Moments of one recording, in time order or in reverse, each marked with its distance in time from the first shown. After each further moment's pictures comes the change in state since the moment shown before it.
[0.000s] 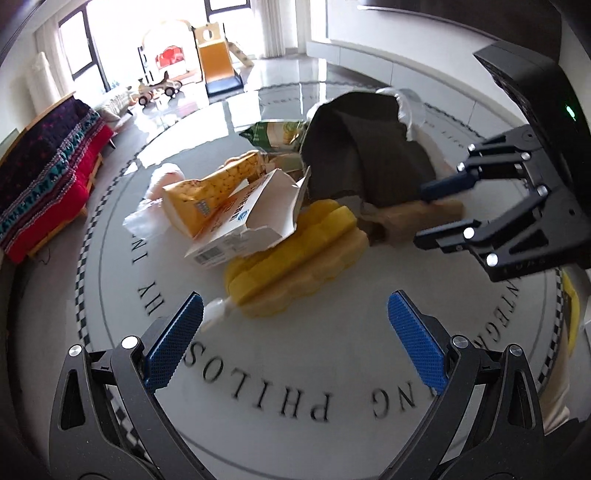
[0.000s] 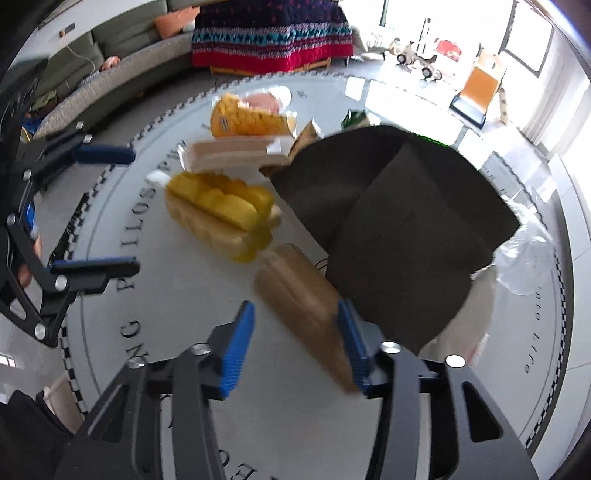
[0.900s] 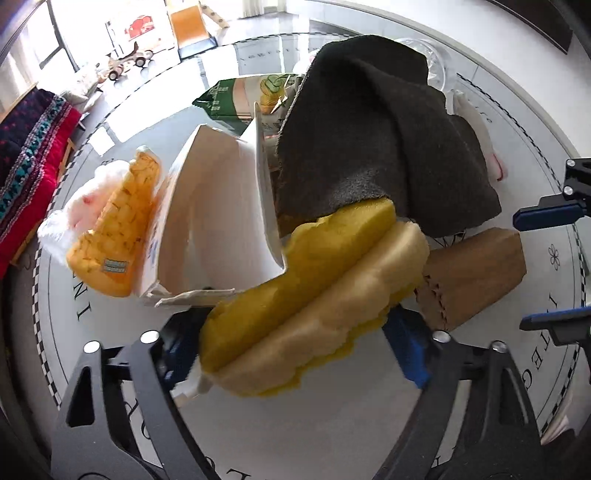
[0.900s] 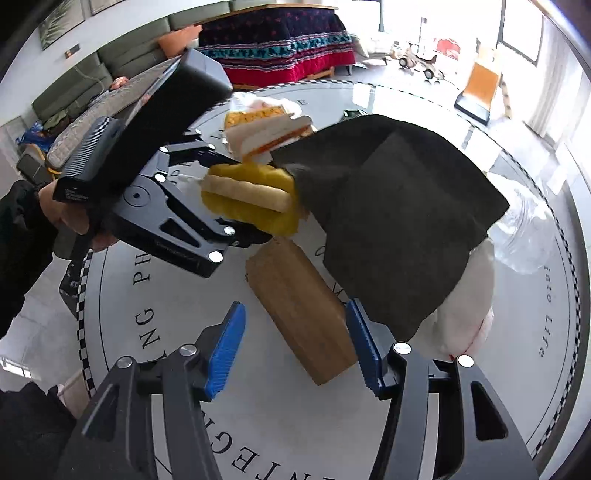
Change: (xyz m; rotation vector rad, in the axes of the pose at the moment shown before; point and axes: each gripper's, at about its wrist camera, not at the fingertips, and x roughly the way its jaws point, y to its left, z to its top) left arm 0.071 0.003 0.038 0.045 0.166 -0.048; right arm -0.028 -0.009 -0.026 0.041 -0.070 0.082
